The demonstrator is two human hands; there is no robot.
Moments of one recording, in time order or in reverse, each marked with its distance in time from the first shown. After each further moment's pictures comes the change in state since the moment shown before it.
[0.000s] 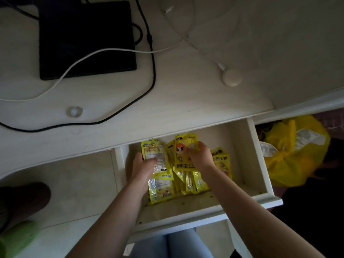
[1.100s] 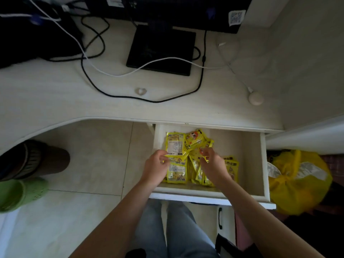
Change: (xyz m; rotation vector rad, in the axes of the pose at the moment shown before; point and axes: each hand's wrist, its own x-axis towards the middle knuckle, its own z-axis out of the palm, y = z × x) left_hand -0.108 -0.028 -0.064 0.298 0.087 0.345; right_hand -0.106 -0.007 -0.011 -0.577 -0.055 -0.465
